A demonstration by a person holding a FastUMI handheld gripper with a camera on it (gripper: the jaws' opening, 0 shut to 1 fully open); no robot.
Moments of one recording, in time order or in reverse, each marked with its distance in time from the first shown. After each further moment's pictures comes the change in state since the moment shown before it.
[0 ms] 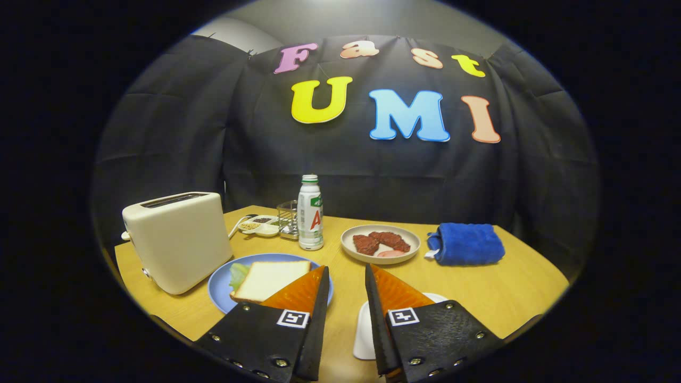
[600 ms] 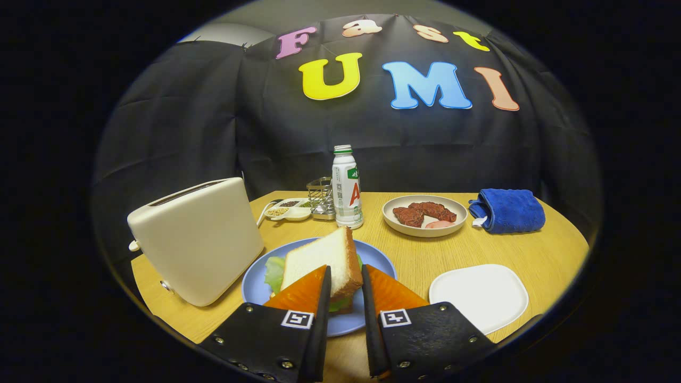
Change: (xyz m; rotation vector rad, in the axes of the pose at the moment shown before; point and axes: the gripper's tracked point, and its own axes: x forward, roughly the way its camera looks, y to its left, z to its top) arm 0.036 0.099 -0.048 0.125 0.186 0.139
